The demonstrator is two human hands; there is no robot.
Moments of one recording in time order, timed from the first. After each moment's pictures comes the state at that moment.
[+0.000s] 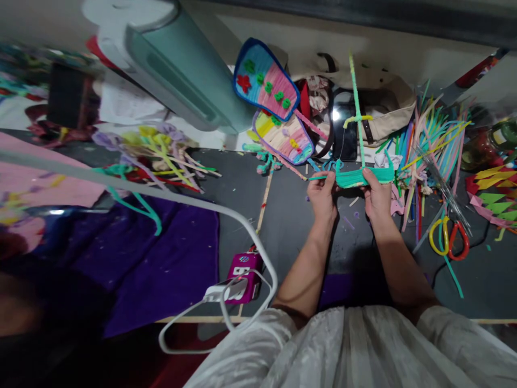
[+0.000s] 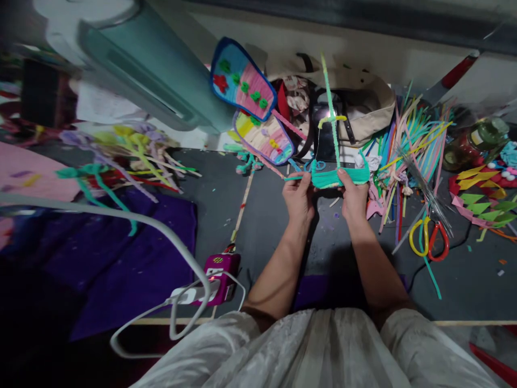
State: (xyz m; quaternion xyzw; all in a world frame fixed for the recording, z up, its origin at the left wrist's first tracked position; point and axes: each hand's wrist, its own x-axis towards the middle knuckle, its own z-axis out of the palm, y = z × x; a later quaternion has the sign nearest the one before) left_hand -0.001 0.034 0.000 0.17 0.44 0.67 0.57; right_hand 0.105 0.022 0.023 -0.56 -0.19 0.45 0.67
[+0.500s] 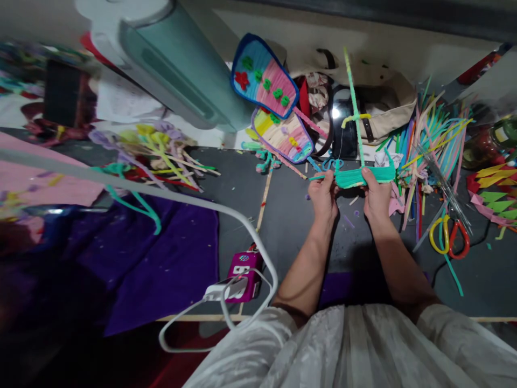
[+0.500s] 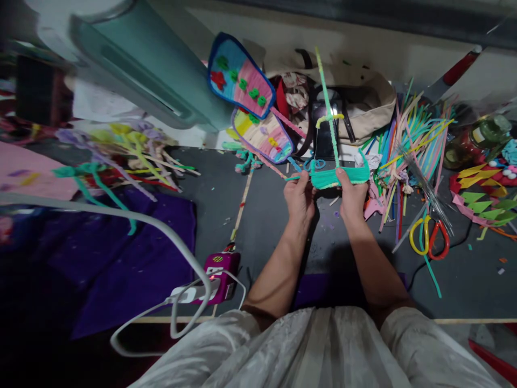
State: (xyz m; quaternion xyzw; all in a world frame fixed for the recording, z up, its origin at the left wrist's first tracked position) left_hand 0.000 0.033 -0.002 0.15 0.43 0.64 0.62; right_hand 0.100 0.022 0.017 -0.56 -0.22 0.40 0.69
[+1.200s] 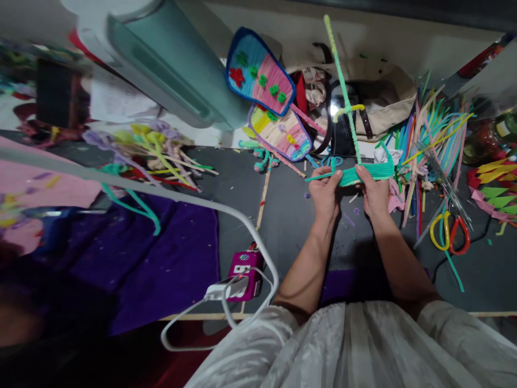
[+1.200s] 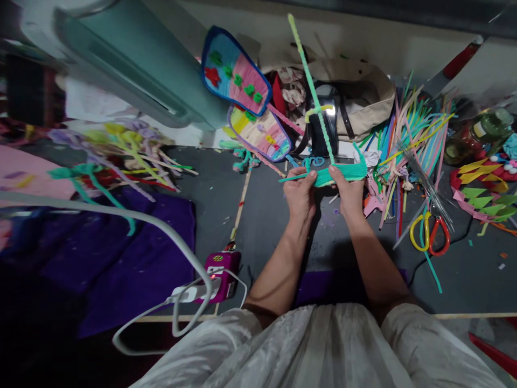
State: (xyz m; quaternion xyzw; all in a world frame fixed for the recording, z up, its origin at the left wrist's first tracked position) left_hand 0.004 0.031 0.000 0.21 0.42 0.66 0.59; right_hand 0.095 0.019 0.025 -0.53 -0.22 0.44 0.69
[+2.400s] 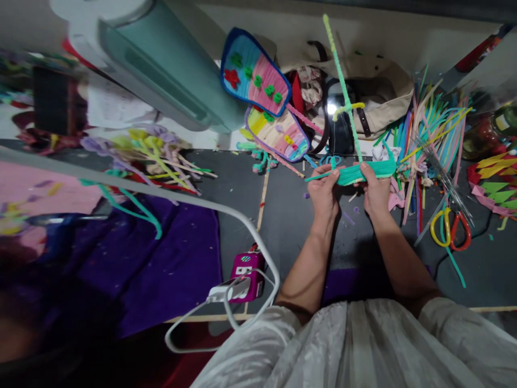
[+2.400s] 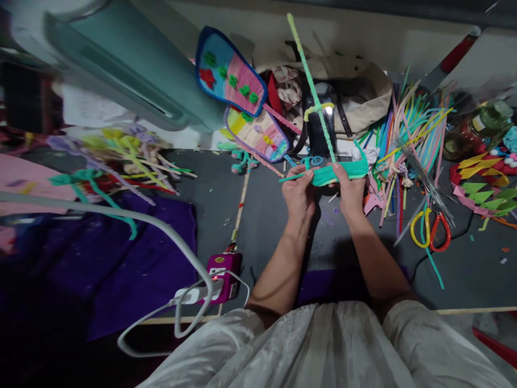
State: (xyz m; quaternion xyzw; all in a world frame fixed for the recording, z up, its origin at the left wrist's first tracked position) left_hand 0.002 0.030 0.003 0.22 0.40 0.65 0.61; right_hand 0.098 0.017 0.028 -0.53 -0.21 0.44 0.69
